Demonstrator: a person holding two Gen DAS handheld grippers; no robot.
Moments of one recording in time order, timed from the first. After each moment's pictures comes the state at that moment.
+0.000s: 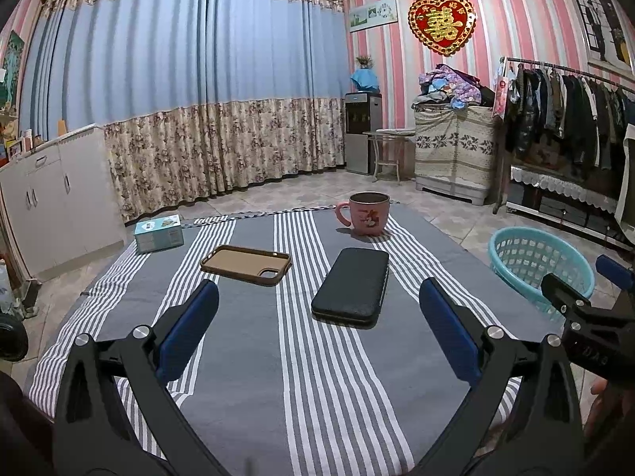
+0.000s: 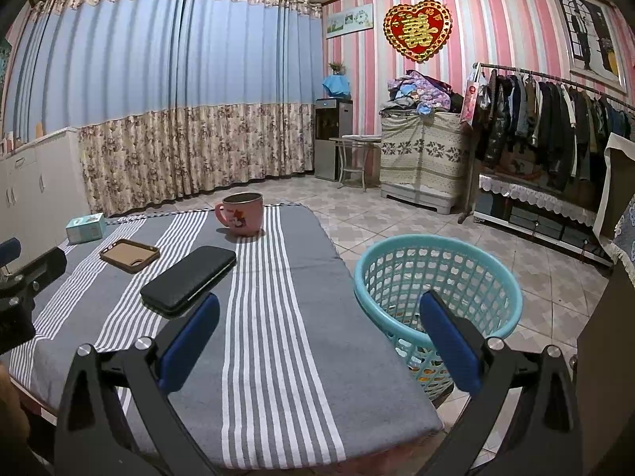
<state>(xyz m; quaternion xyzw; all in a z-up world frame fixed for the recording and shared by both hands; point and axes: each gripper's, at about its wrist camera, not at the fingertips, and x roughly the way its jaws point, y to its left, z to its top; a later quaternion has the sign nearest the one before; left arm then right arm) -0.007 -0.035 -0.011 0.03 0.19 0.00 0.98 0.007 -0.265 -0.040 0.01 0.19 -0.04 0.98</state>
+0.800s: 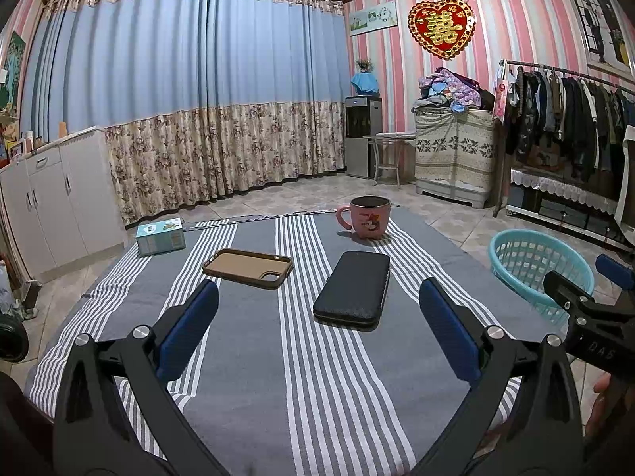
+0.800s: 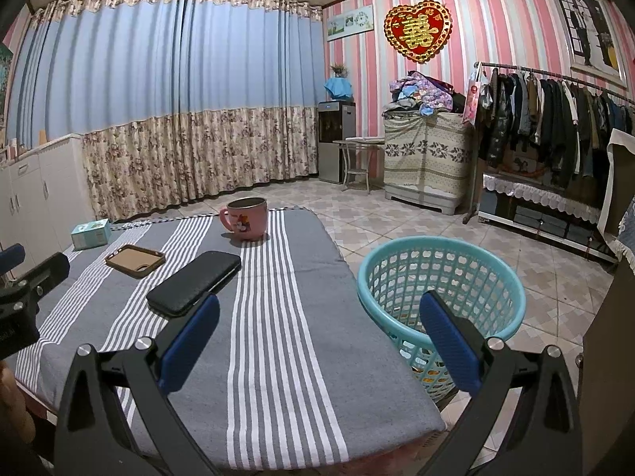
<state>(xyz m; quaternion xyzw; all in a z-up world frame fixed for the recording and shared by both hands) -0.009 -0.035 -0.010 0.03 0.18 0.00 0.98 0.004 -0.263 -0.041 0.02 0.18 -0.03 0.98</state>
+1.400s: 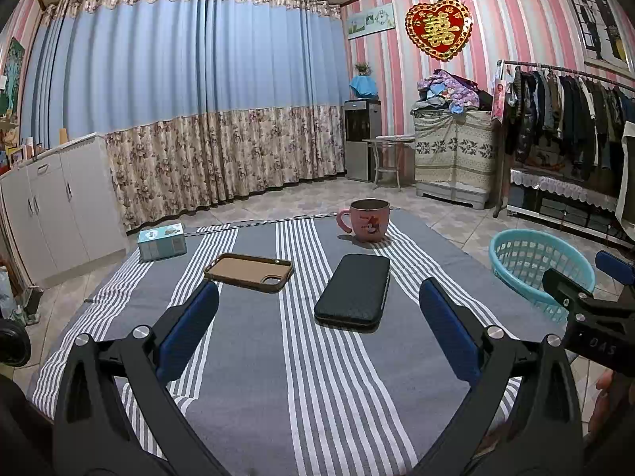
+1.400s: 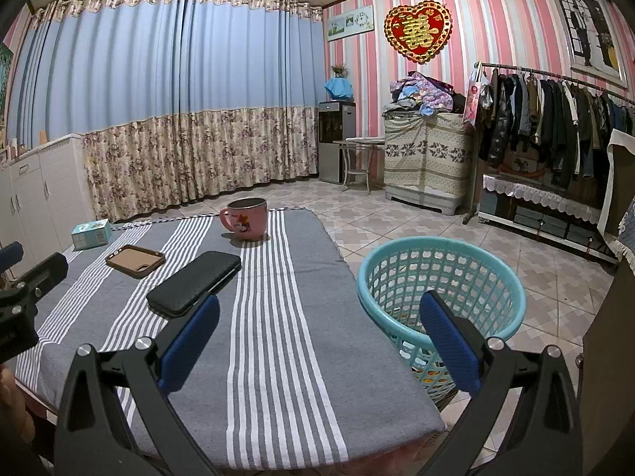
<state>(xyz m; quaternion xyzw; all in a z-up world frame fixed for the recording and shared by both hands) -0.013 -0.034 -0.010 0.04 0.17 0.01 0.98 0.004 -0.263 -0.041 0.02 0.18 -0.03 0.98</state>
